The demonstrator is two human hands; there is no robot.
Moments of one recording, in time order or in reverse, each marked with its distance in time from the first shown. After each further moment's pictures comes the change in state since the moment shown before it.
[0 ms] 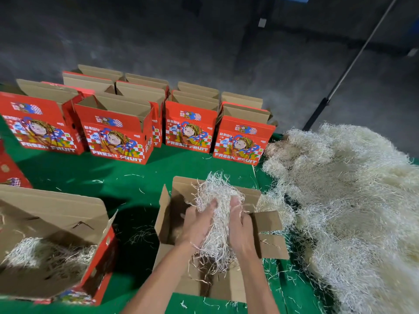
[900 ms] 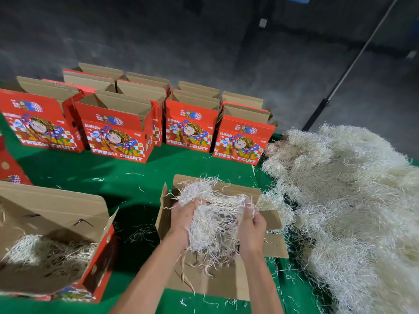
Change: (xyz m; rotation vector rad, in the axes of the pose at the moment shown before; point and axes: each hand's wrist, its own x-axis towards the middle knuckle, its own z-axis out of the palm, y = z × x) left_hand 0.015 0.008 -0.024 -0.320 0.178 -0.067; right_hand 0.014 0.020 -0.008 0.224 0.192 0.132
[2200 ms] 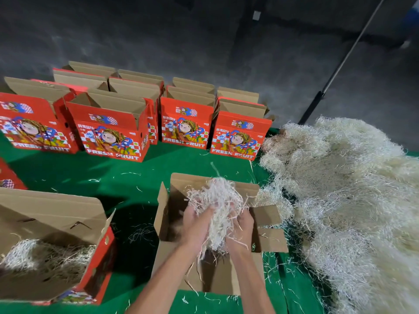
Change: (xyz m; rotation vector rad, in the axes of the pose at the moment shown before) left_hand -0.020 -0.034 0.013 0.043 -0.149 0.046; right_hand -0.013 0.001 0.018 0.354 -0.104 0.052
